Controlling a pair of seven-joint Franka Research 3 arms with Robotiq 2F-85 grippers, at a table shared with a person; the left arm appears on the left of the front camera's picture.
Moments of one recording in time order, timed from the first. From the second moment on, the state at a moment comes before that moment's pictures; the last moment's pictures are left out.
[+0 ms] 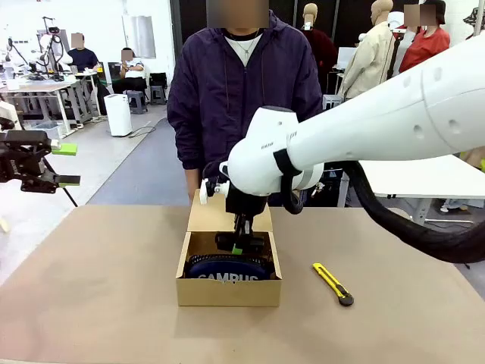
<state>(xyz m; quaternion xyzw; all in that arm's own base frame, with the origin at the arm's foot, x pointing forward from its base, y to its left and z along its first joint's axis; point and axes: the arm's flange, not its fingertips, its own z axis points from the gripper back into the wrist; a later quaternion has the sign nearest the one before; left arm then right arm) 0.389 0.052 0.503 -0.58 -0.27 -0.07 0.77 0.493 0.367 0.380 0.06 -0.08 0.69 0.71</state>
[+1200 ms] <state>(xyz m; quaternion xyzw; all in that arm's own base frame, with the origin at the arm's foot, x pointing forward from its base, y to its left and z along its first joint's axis) 0.389 0.052 0.503 -0.58 -0.27 -0.07 0.77 0.490 0.381 0.370 0.07 -0.05 0.67 0.74</state>
